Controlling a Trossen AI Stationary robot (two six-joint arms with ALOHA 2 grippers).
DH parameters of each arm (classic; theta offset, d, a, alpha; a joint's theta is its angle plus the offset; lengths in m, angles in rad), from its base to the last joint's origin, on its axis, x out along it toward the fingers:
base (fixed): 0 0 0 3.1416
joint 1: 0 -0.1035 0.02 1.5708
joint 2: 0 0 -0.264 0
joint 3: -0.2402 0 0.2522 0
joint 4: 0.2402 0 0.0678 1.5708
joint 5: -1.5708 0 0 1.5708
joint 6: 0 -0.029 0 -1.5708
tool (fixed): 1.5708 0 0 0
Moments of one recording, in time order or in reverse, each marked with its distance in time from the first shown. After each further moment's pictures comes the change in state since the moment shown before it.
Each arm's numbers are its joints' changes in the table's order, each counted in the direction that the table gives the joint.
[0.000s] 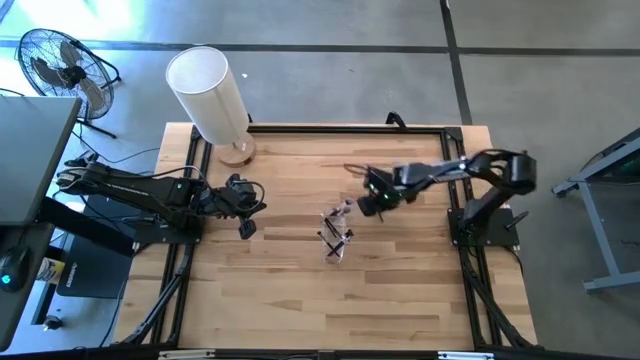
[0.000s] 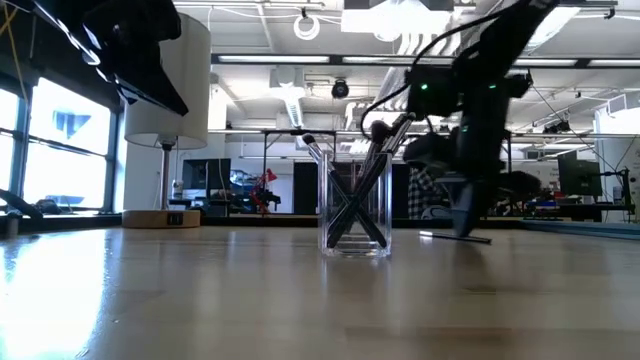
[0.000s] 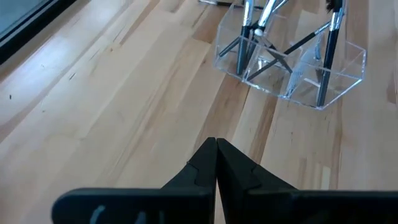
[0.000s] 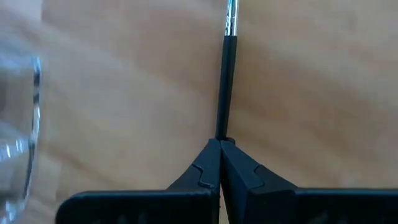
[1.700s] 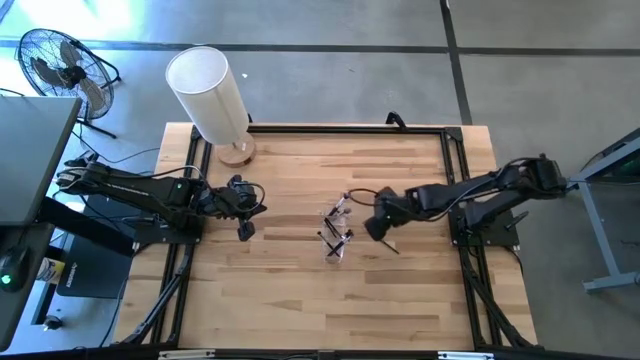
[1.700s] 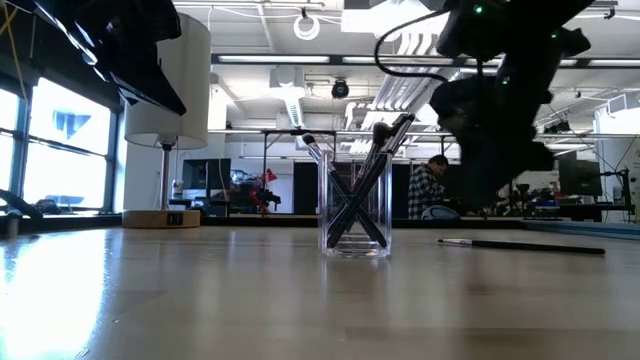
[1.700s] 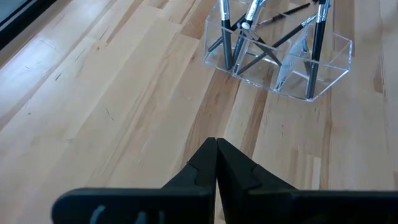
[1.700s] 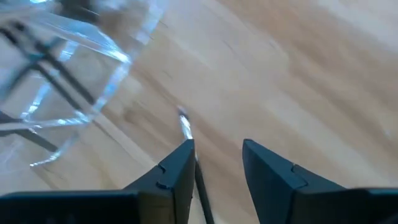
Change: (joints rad) left arm 0.000 0.000 0.000 -0.002 -0.043 -0.025; right arm -0.318 -0.232 0.087 -0.057 -0.185 -0.089
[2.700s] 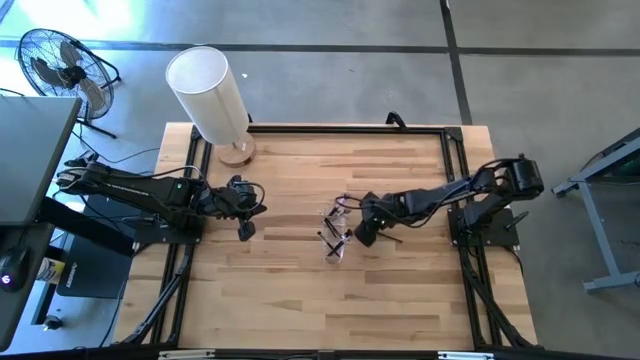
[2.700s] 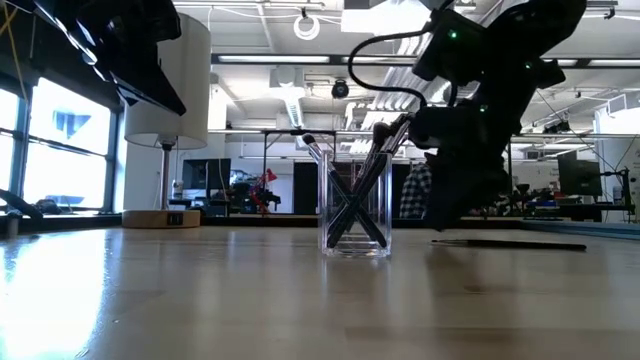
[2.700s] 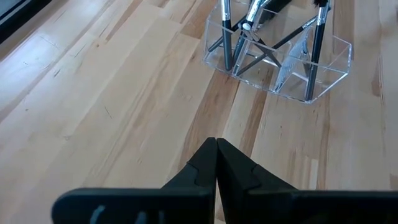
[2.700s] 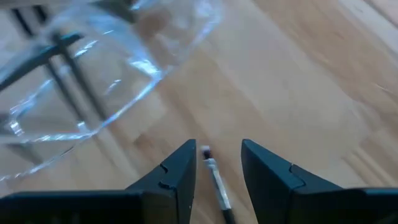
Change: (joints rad) left arm 0.000 0.000 0.000 0.000 -0.002 0.023; right arm 0.014 0.183 -0.003 -0.279 -0.005 0.259
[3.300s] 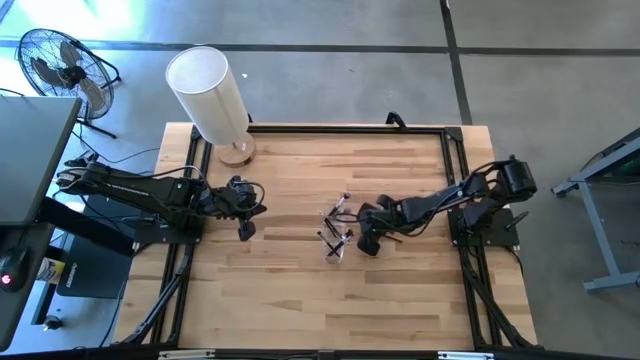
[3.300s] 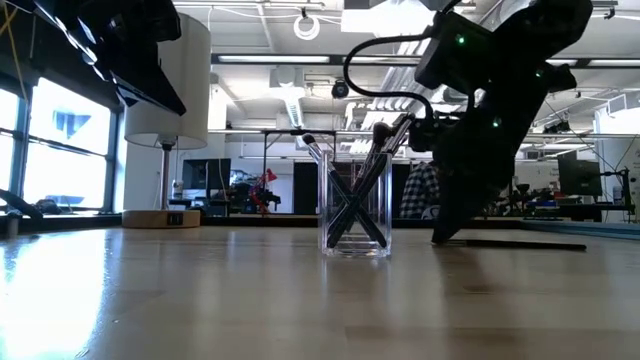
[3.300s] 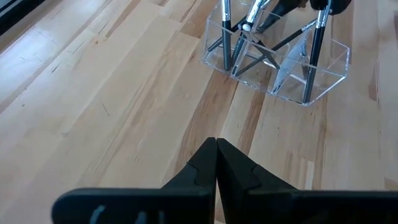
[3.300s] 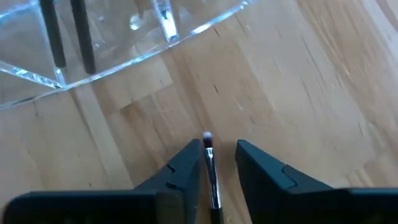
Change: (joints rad) left arm 0.000 0.000 0.000 -0.001 -0.005 0.026; right arm -0.051 0.077 -0.003 -0.011 -0.103 0.227
